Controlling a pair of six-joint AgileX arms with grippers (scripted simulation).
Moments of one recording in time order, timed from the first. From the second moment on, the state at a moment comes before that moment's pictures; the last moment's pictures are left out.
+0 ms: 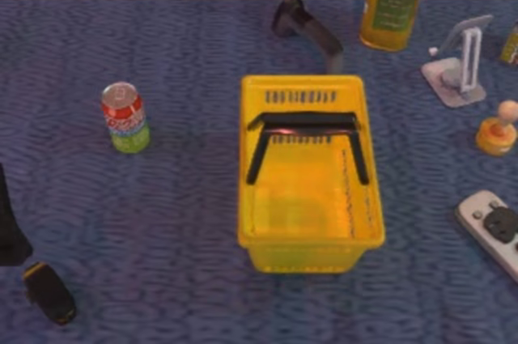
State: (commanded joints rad) left arm 0.00 0.00 0.00 0.00 0.00 0.00; right arm 0.00 0.00 0.00 0.00 0.00 0.00
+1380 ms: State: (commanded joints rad) left arm -0.19 1.59 1.49 -0.97 0.06 0.43; right arm 0.00 0.00 0.00 0.00 0.00 0.00
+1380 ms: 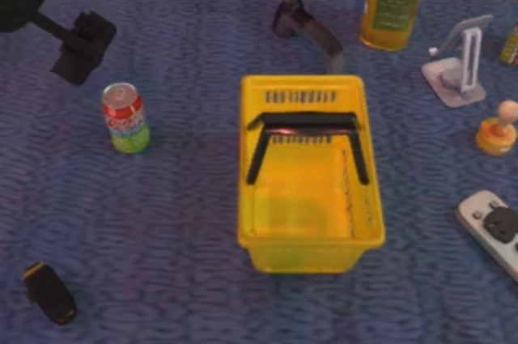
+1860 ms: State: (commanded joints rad) left arm -0.21 2.27 2.02 -1.25 0.02 0.59; right arm 0.00 0.00 0.00 0.00 0.00 0.00
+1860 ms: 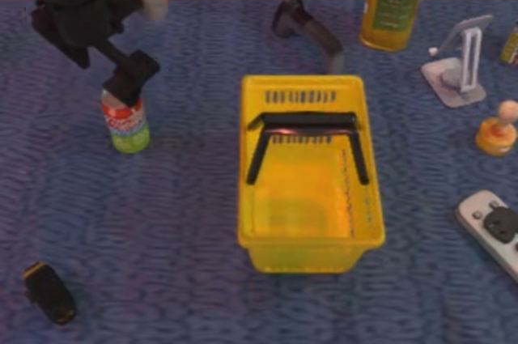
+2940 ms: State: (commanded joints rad) left arm -0.21 2.41 1.96 -1.12 0.01 0.62; right arm 0.00 0.00 0.00 0.00 0.00 0.00
